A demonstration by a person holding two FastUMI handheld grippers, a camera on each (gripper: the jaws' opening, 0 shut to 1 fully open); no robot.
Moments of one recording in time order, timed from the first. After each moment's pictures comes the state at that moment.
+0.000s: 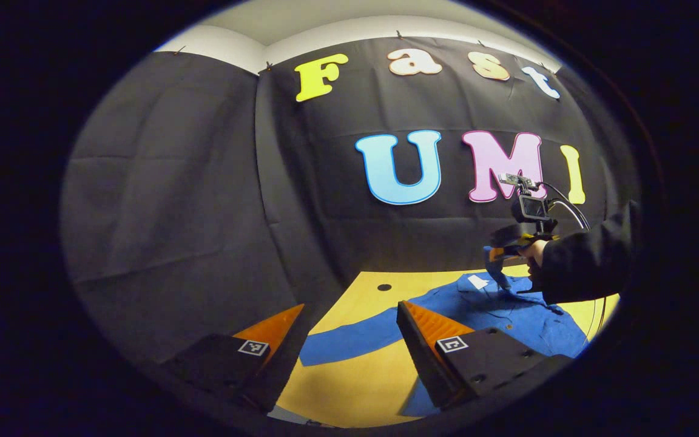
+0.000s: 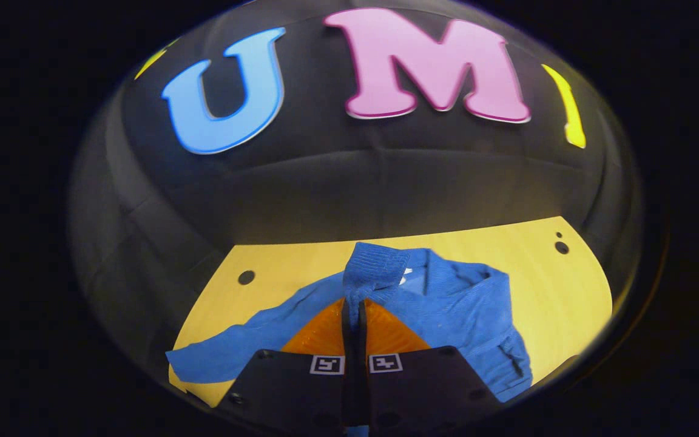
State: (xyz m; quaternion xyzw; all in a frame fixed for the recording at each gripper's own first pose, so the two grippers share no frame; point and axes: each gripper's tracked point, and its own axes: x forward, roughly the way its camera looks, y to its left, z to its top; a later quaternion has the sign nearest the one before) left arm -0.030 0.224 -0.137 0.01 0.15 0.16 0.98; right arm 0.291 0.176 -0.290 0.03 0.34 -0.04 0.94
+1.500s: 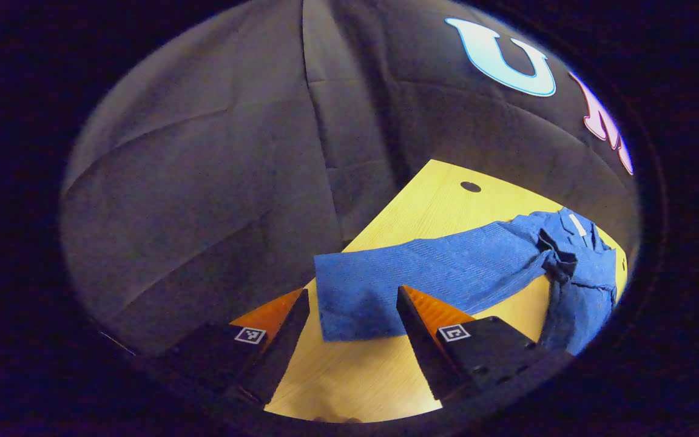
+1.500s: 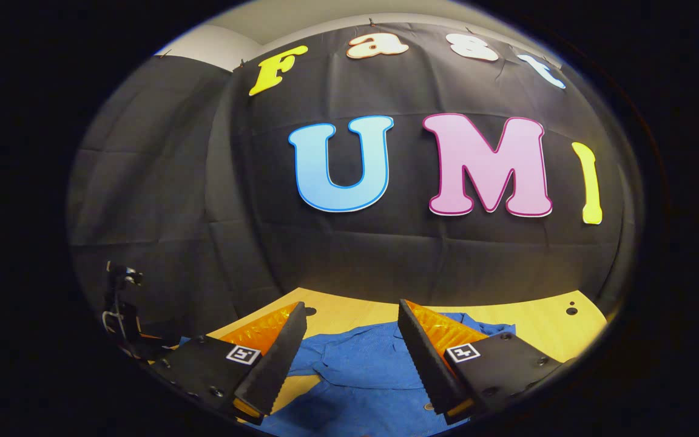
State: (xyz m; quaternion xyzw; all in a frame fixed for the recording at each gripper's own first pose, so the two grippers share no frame) left arm 0.077 0.358 -0.390 -0.10 0.38 0.25 0.88; right arm 0.189 0.237 -0.203 -0.04 0.10 0.08 0.99
